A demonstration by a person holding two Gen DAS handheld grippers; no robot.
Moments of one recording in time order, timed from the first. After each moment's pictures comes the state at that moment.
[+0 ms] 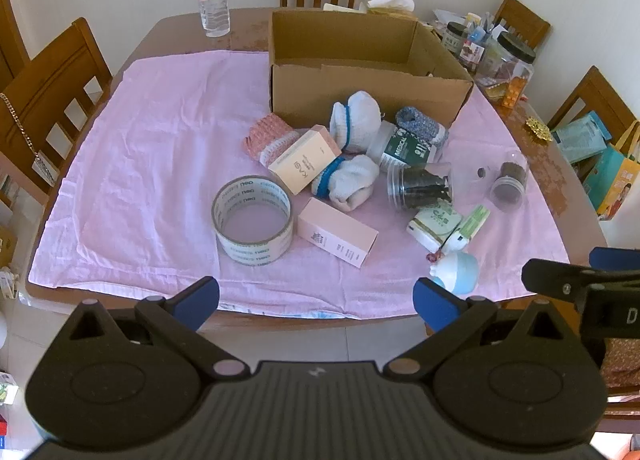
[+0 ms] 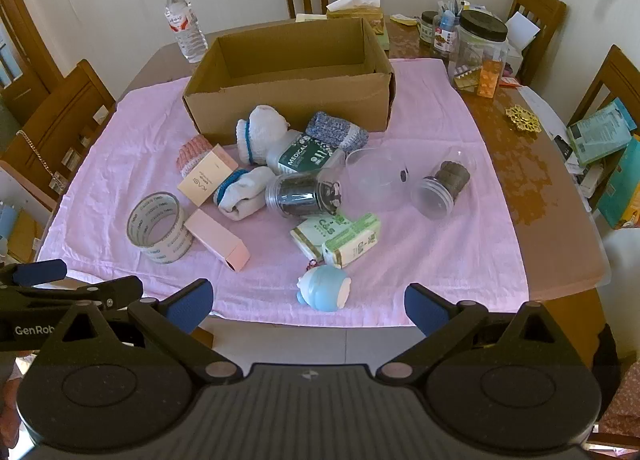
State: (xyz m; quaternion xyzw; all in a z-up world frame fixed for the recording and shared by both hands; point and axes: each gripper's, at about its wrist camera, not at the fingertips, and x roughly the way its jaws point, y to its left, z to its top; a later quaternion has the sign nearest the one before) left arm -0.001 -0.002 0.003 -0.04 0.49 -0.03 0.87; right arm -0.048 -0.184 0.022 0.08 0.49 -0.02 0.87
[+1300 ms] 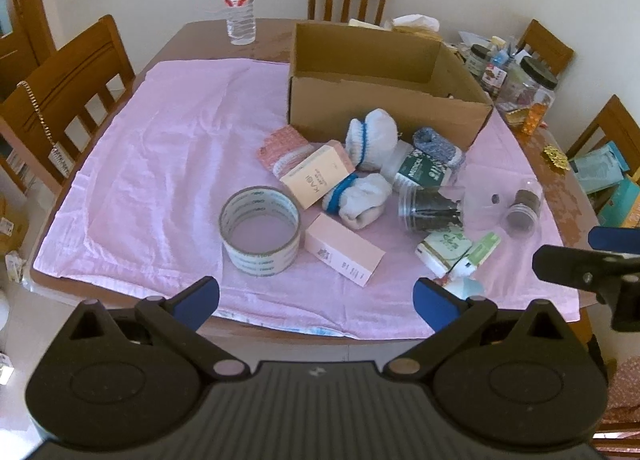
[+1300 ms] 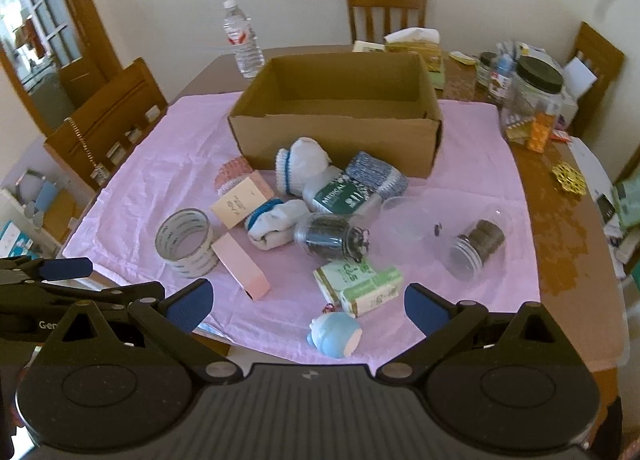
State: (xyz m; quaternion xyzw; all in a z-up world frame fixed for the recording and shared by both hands) left arm 0.000 -0.009 0.001 -0.06 0.47 0.02 0.88; right arm -0.024 -0.204 0.033 0.05 0.45 0.09 0.89
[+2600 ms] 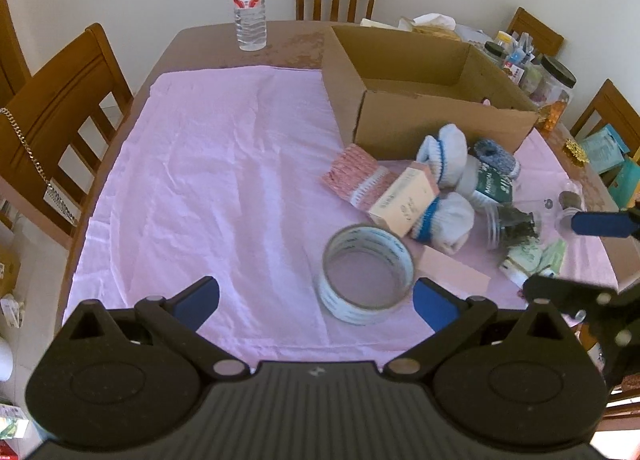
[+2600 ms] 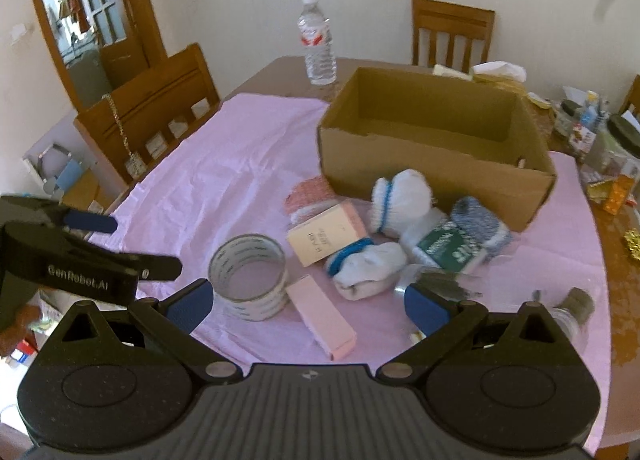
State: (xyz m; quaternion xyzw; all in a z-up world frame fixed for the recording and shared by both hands) left arm 0.052 0.104 -0.021 -0.02 0.47 -0.04 0.88; right arm 0.026 -0.099 0.005 0.00 0.42 0.14 0.90
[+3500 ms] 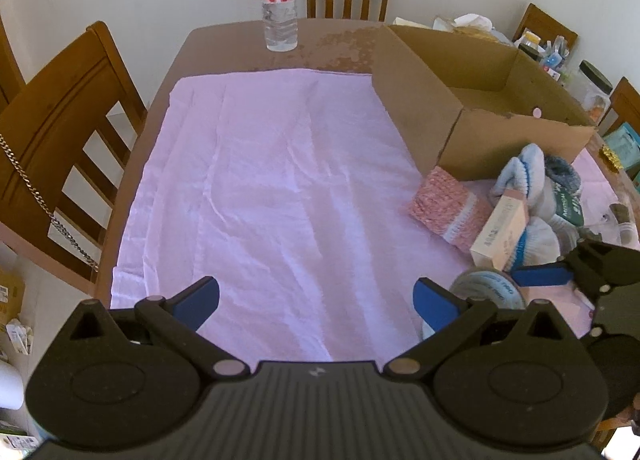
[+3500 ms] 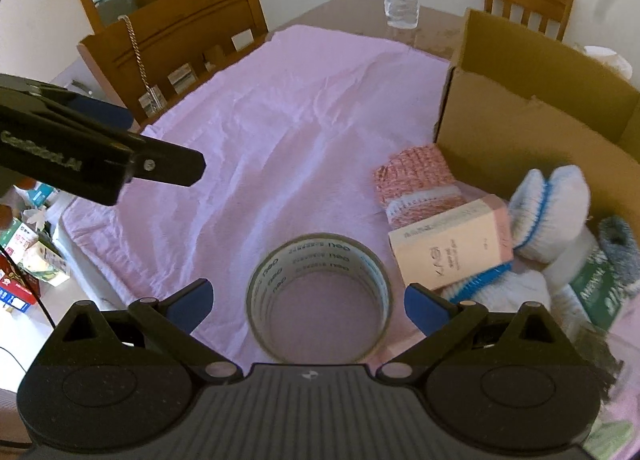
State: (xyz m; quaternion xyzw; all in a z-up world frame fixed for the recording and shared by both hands) left arm 0.119 0.175 -0.054 0.01 0.47 -0.08 0.88; right arm 0.114 -0.001 -0.087 -0.05 0.48 0.20 0.85
